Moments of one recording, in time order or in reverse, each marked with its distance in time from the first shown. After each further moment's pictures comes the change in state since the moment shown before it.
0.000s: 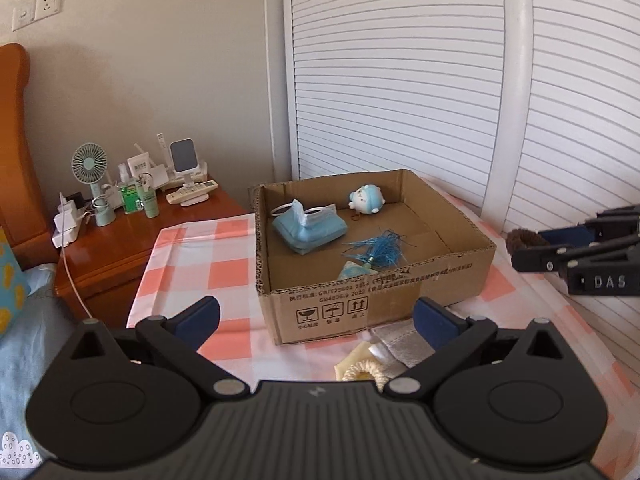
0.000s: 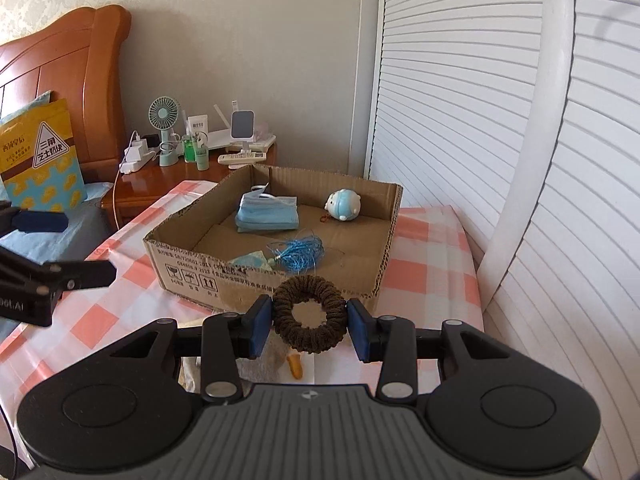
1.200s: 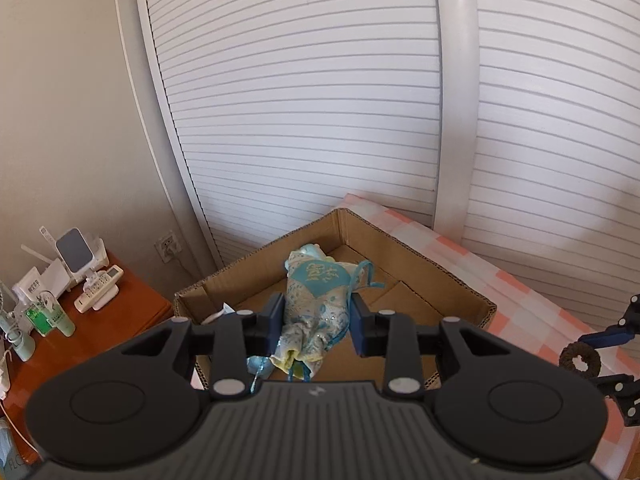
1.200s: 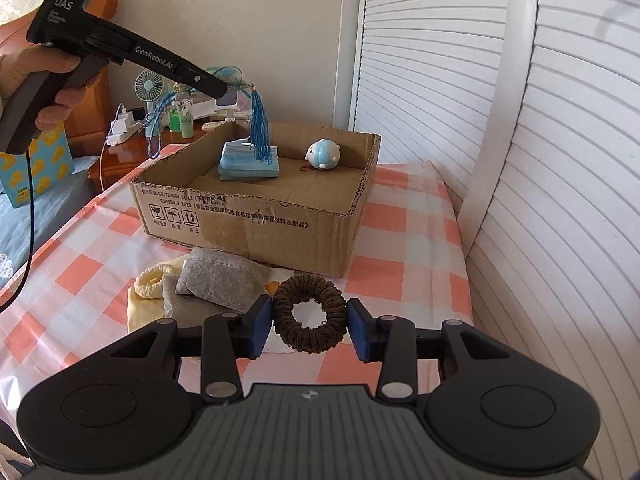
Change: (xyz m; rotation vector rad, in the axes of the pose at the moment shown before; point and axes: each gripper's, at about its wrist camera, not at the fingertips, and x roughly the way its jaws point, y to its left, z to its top) left arm 0.110 -0.007 0.116 0.313 0.047 -0.299; right arm -0.009 -0.009 -0.044 0.014 0.057 -0.040
